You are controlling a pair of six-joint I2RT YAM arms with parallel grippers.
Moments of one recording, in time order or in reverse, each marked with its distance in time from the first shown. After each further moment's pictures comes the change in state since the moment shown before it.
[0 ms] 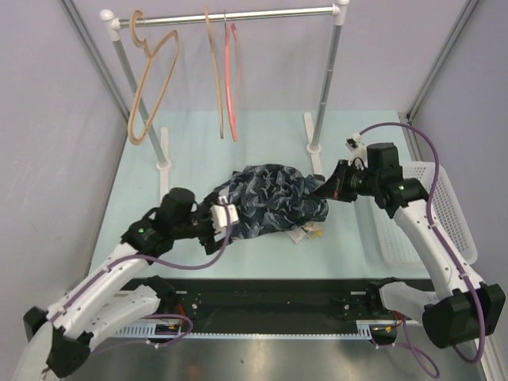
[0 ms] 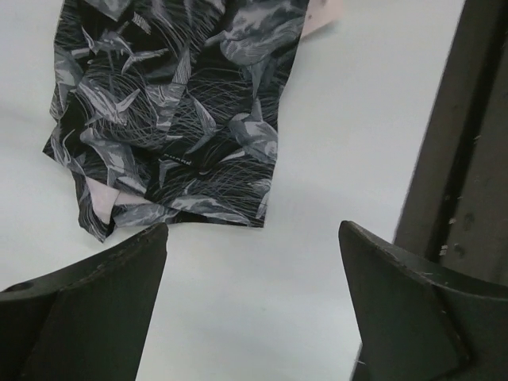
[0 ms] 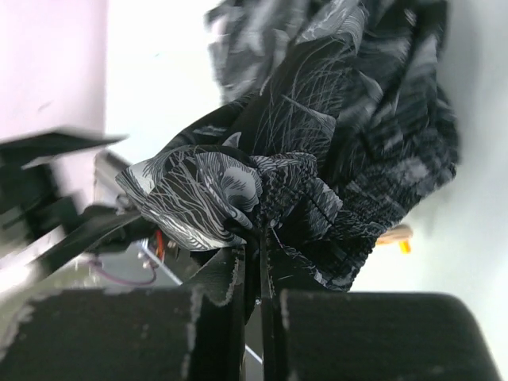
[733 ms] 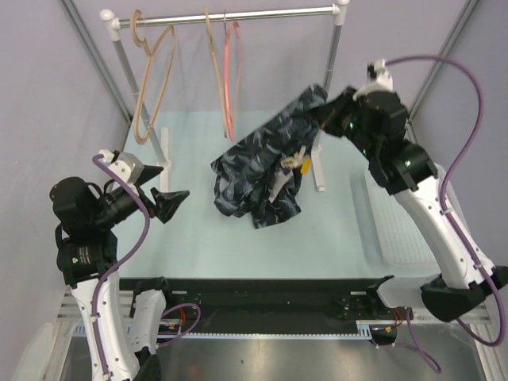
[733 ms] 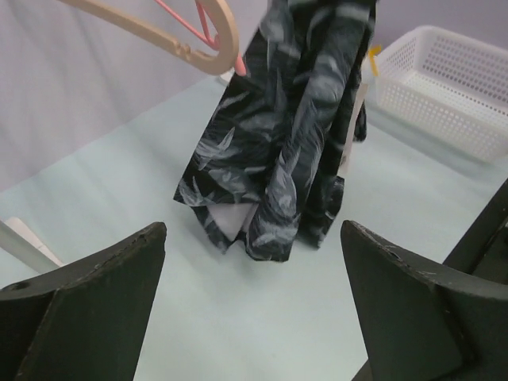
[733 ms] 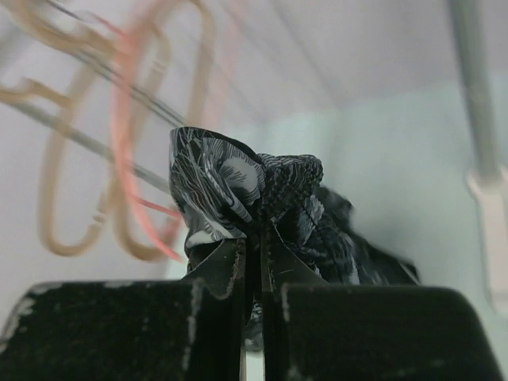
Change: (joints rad) left arm 0.842 -0.109 0.434 -0.055 0.568 -0.369; right arm 0.285 0.215 0.705 0.159 0.671 0.139
